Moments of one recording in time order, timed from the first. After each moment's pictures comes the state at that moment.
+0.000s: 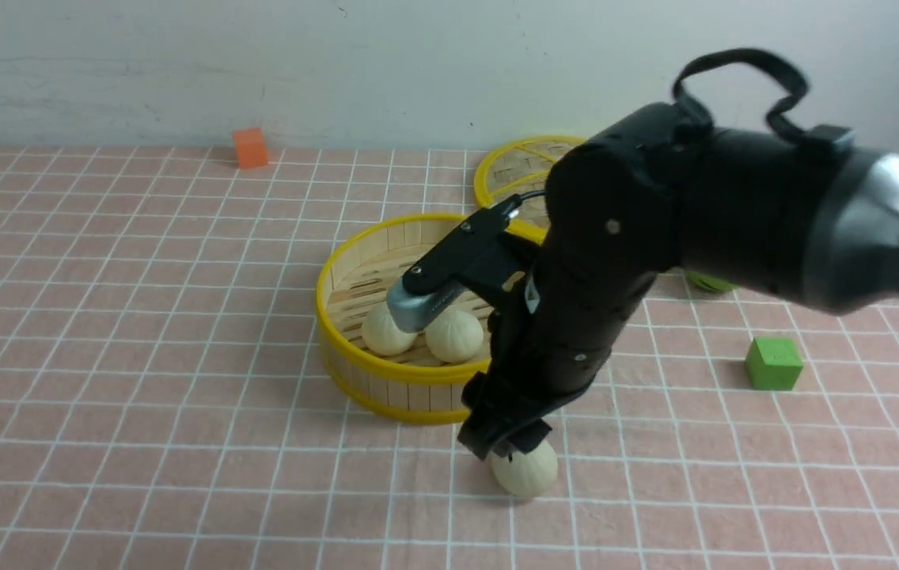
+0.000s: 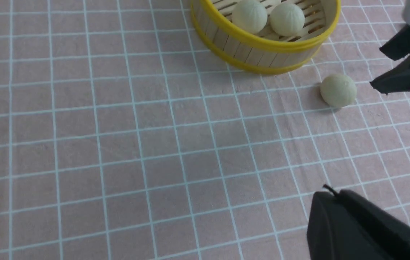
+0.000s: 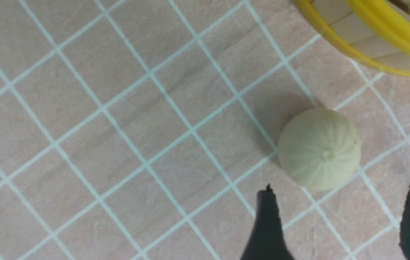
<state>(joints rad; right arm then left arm) 0.72 1.85 -1.52 0.01 0.99 -0.11 -0.60 0.59 -0.94 0.14 1.11 -0.45</state>
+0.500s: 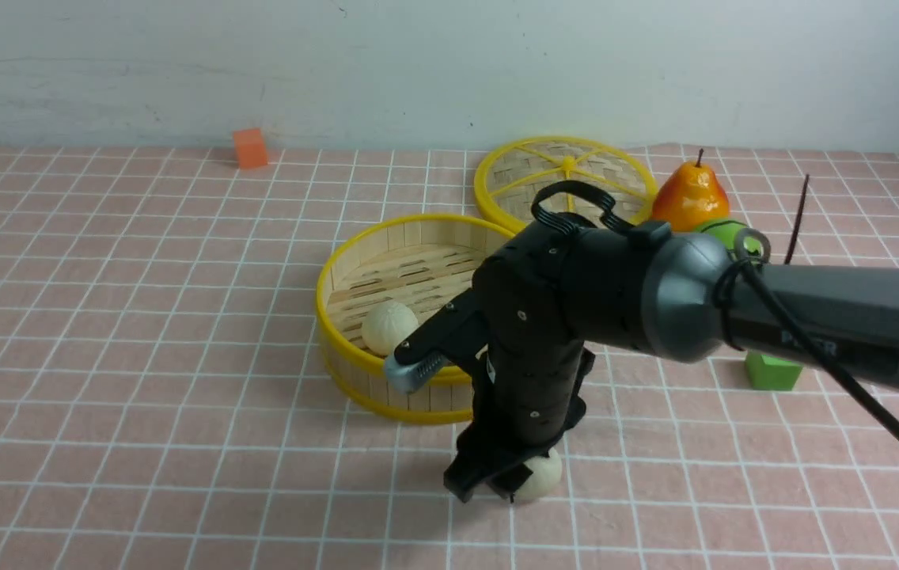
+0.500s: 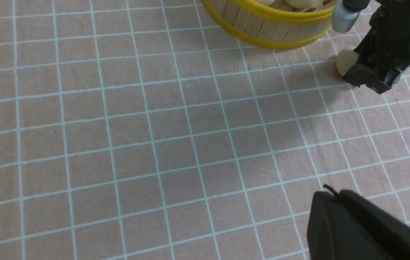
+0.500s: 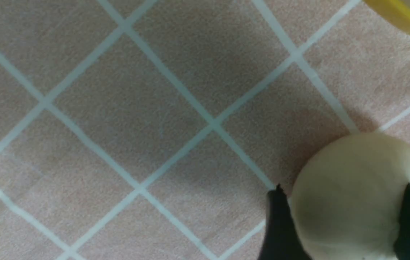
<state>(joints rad) 0.72 2.05 -1.54 -0.07 0.95 0.02 -0.60 0.57 -0.88 0.15 1.11 -0.41</state>
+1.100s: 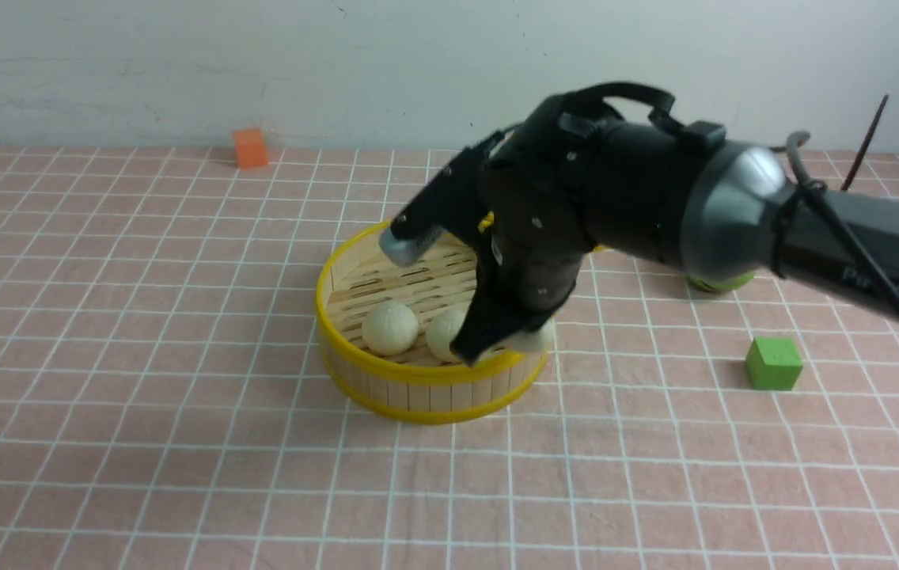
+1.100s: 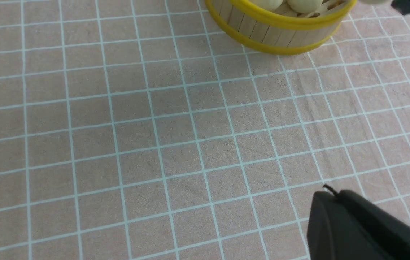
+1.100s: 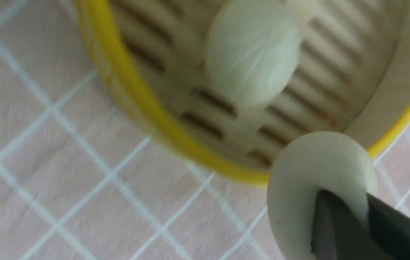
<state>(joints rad) 0.70 2.00 -1.77 -0.34 0.92 0.05 -0.60 0.57 -0.88 0.16 1.10 -0.41</state>
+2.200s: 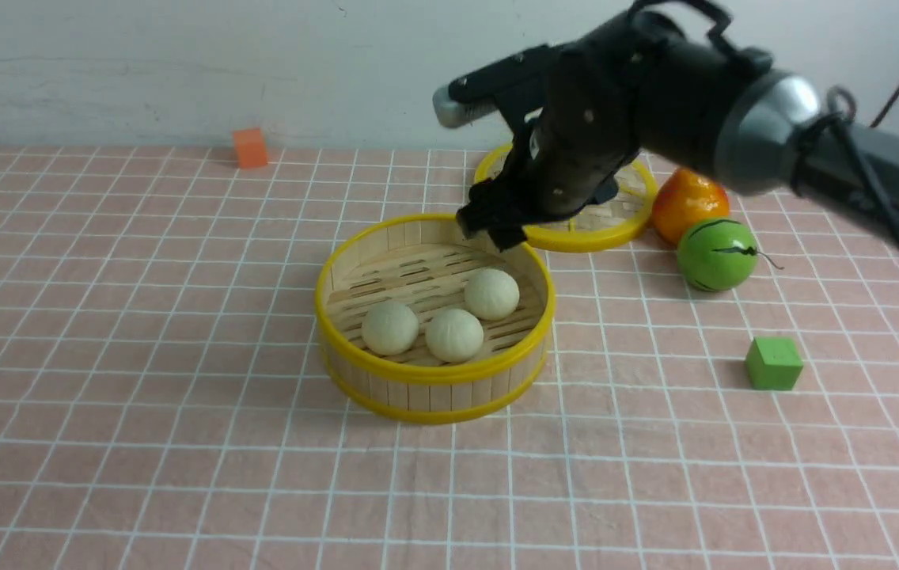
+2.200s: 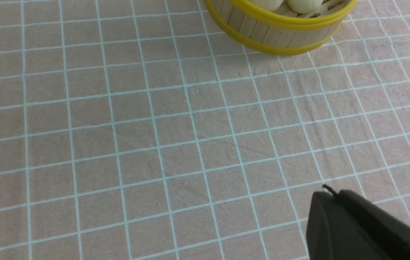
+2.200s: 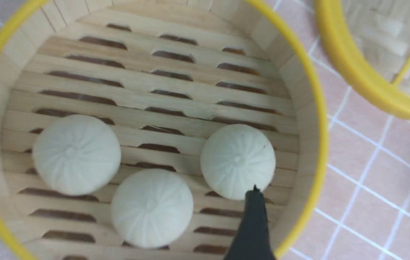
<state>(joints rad) 0.56 2.02 -1.97 -0.19 0.94 0.16 -0.60 0.57 -0.88 0.16 1.10 -0.41</state>
